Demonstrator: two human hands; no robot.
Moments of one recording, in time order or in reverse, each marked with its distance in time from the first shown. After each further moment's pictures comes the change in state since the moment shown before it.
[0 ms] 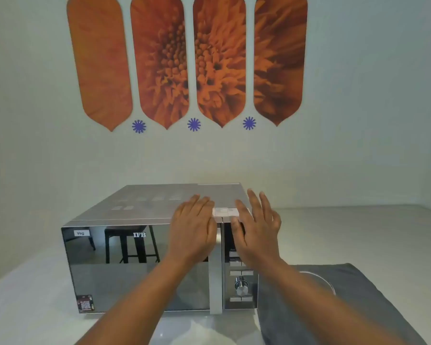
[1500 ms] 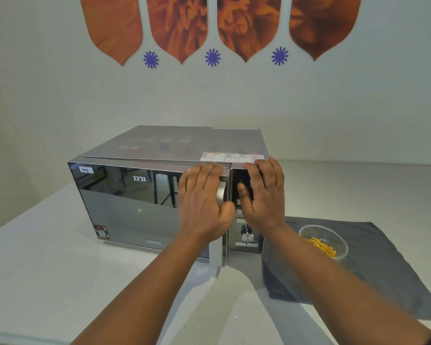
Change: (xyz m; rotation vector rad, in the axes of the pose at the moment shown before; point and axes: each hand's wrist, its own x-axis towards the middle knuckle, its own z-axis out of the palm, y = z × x) left_hand -0.052 0.031 0.020 -0.083 0.079 -0.171; right_hand -0.026 0.034 0.050 0.166 0.100 -0.116
